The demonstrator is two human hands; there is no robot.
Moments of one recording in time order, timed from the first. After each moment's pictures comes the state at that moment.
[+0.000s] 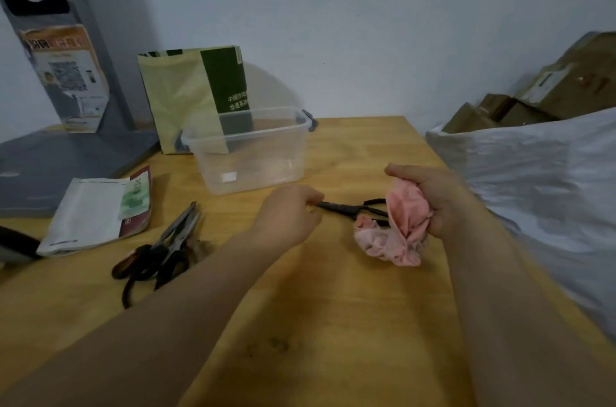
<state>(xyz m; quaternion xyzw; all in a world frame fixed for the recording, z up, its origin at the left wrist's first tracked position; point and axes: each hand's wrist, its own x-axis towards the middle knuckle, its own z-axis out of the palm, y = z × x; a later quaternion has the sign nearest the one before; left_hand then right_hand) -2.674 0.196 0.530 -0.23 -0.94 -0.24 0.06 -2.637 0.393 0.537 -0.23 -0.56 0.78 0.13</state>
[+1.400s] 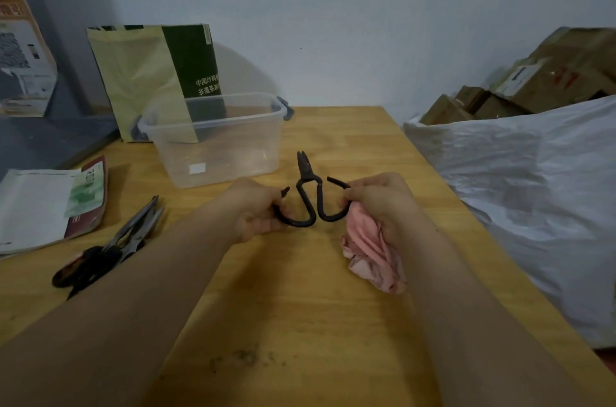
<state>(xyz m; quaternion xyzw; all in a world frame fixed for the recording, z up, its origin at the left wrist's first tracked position) -2.705 0.203 0.529 0.05 -0.72 -0.66 -0.23 -2.649 0.368 0.519 -0.23 -0.75 0.61 0.12</state>
